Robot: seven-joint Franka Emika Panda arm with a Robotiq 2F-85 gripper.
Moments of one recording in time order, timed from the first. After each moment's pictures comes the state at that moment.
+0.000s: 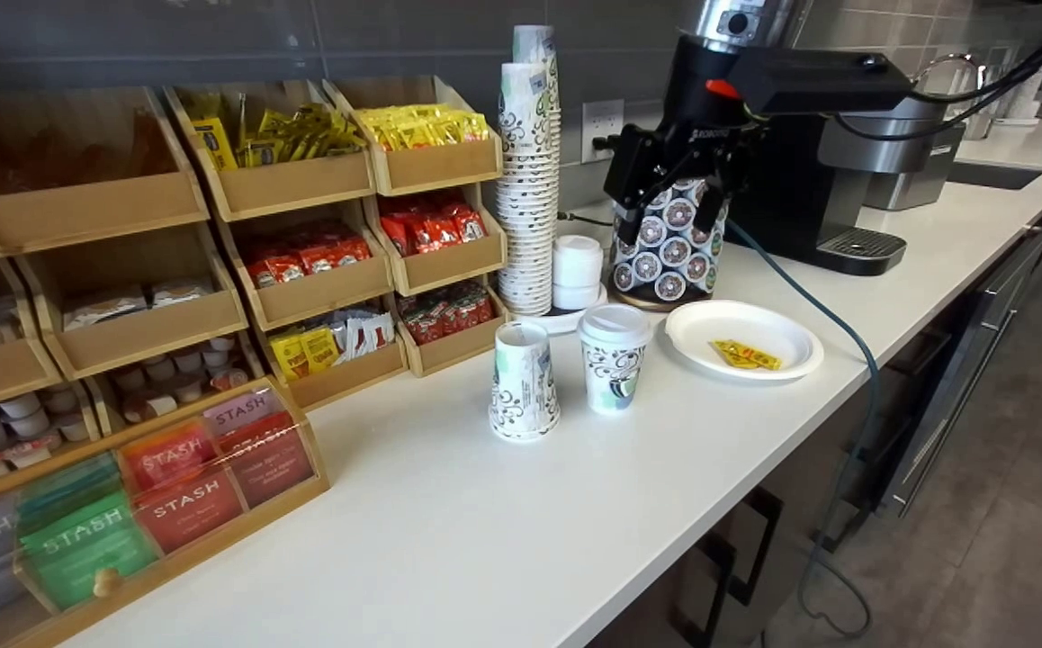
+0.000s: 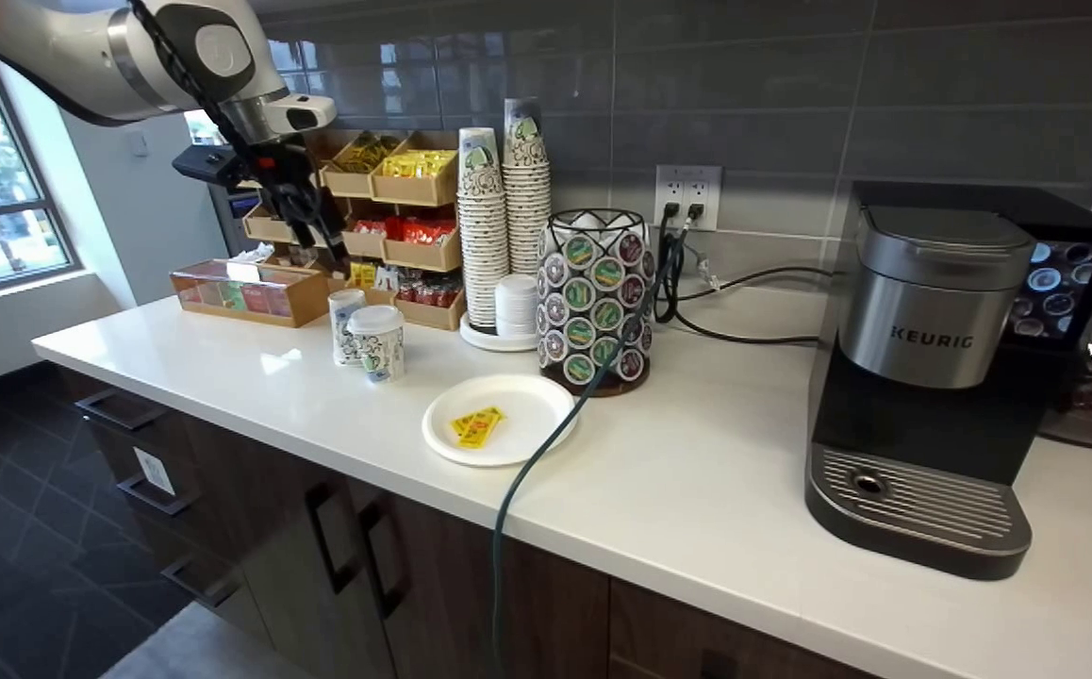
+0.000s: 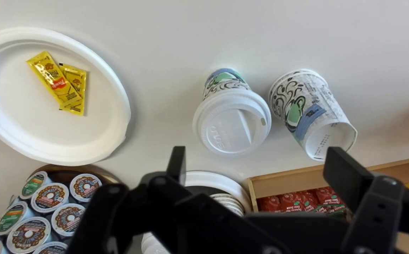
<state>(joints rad) -0.01 -0.02 0.14 -2.10 -0.13 2.33 0.55</state>
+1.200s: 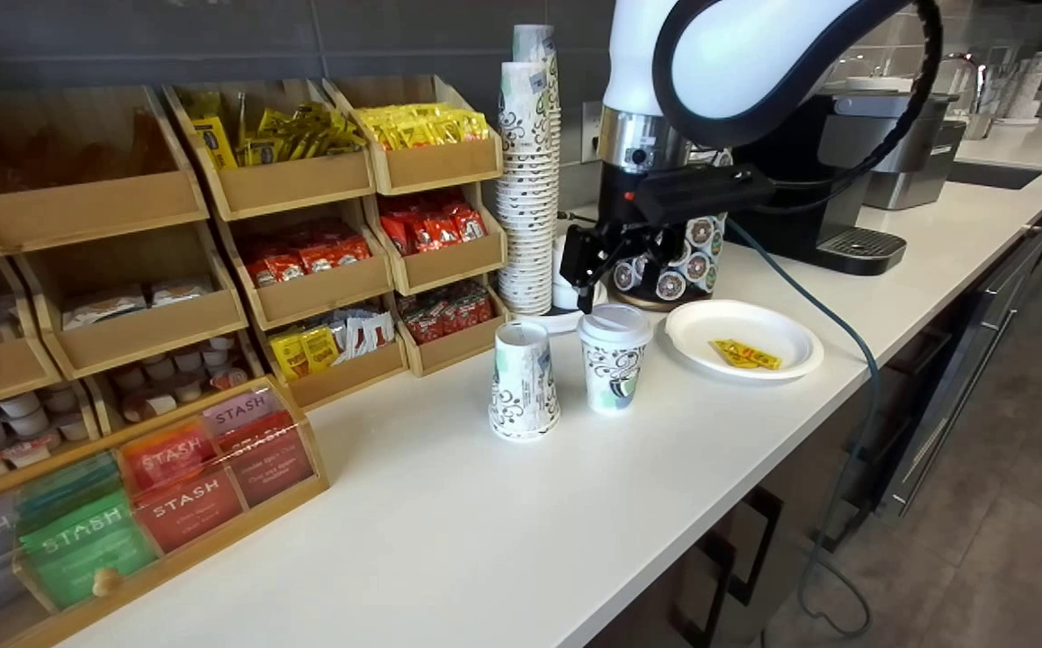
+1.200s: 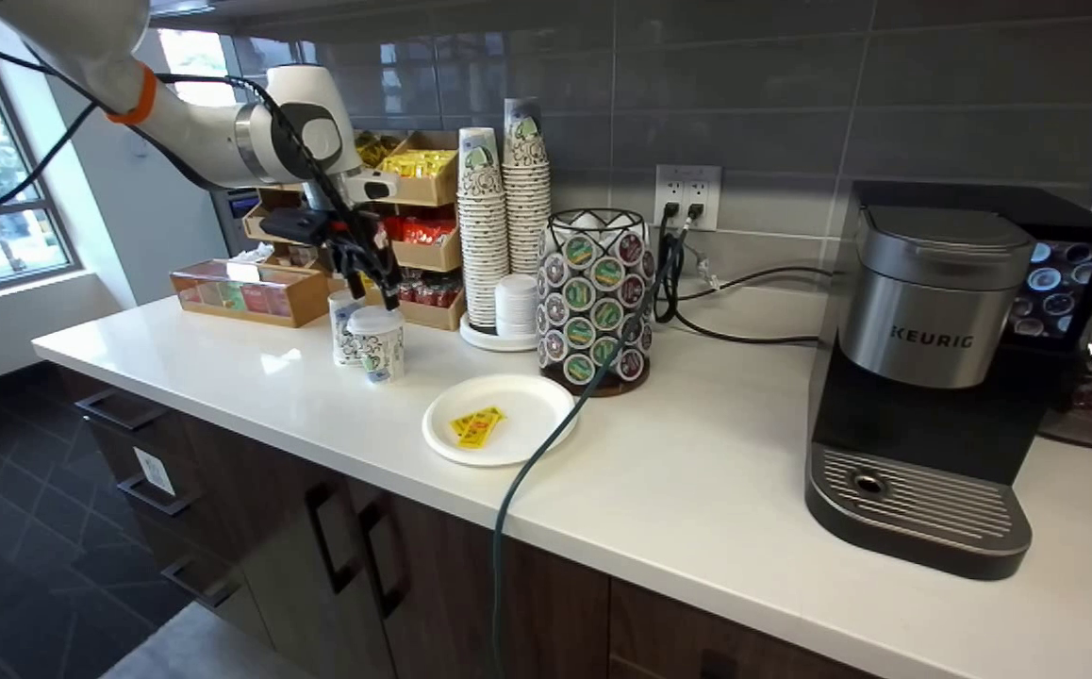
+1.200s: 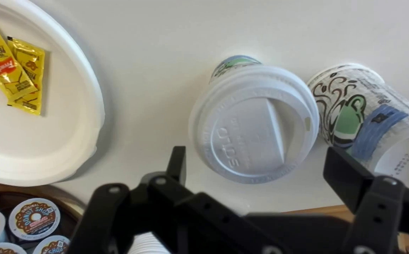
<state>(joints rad) 0.04 0.33 0.05 -1.86 -0.12 2.34 0.45</state>
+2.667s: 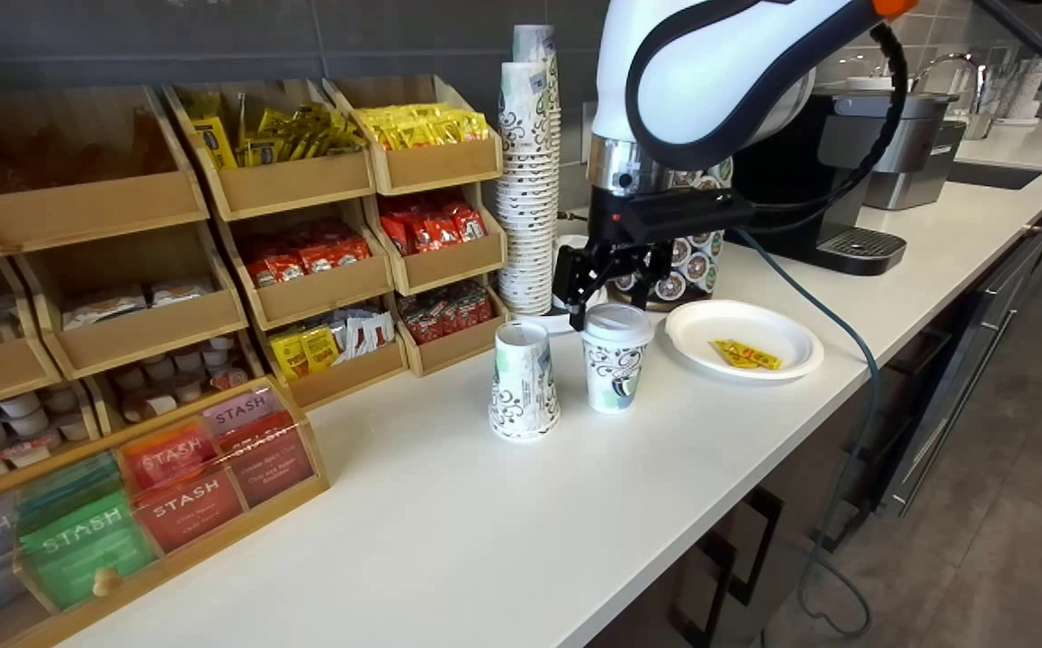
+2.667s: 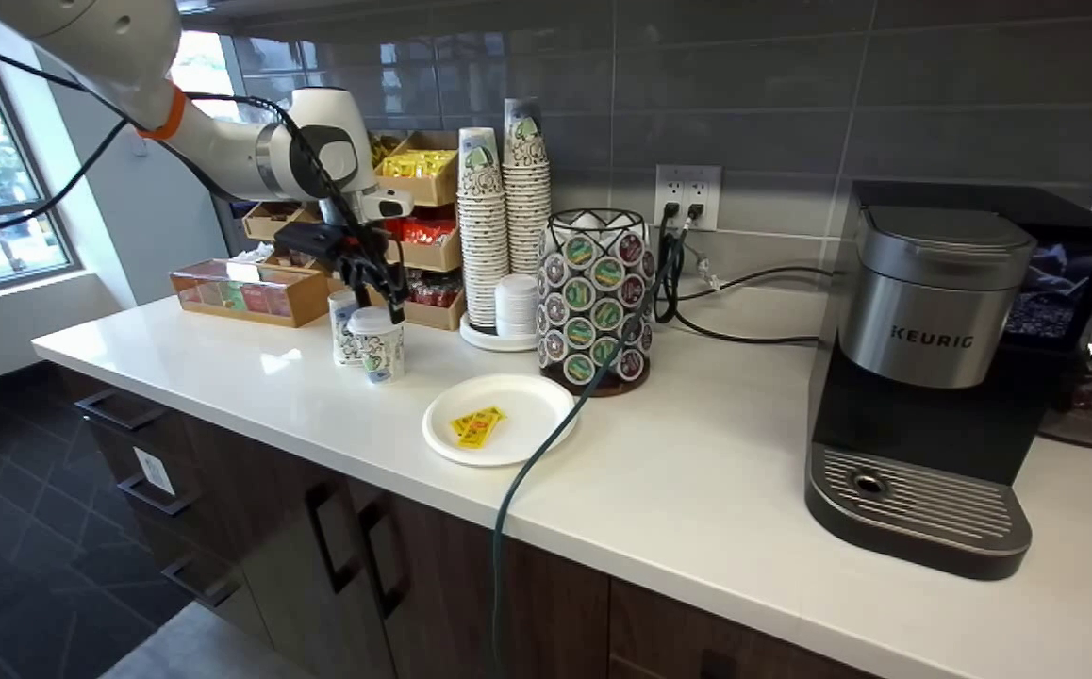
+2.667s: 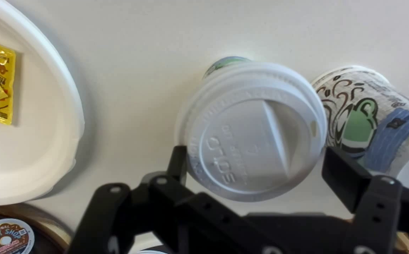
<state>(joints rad) 0.07 0.41 0.01 -1.80 -0.04 2.33 0.39</state>
